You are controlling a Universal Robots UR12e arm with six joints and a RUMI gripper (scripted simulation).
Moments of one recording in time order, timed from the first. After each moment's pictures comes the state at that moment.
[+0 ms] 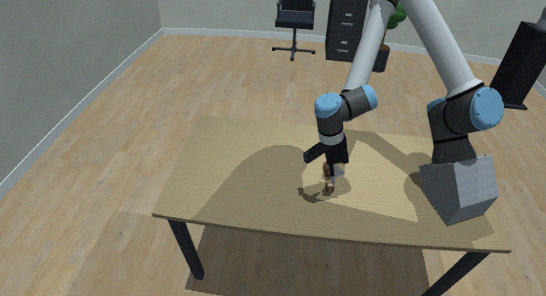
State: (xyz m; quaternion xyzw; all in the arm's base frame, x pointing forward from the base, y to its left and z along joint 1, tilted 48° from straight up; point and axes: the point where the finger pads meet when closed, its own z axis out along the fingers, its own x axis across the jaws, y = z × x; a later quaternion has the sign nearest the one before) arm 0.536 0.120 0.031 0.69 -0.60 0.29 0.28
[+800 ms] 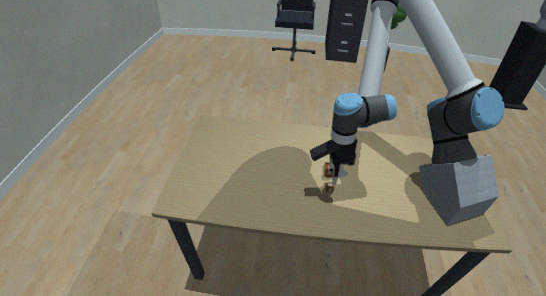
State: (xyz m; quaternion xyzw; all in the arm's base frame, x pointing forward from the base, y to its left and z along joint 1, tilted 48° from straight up) arm 0.532 0.119 0.028 0.72 -0.57 0.34 0.21
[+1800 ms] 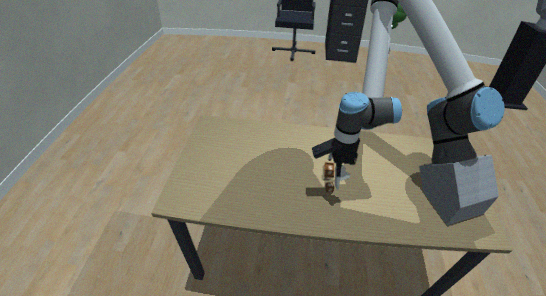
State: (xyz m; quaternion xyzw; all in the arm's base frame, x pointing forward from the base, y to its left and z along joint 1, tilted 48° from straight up) arm 0.532 0.119 0.032 0.72 -0.56 0.36 0.19
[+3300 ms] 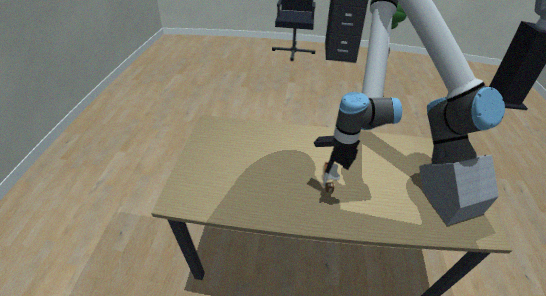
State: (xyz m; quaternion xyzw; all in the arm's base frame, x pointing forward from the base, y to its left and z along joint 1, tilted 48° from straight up) arm 0.533 0.120 0.037 0.51 -0.76 0.40 0.06
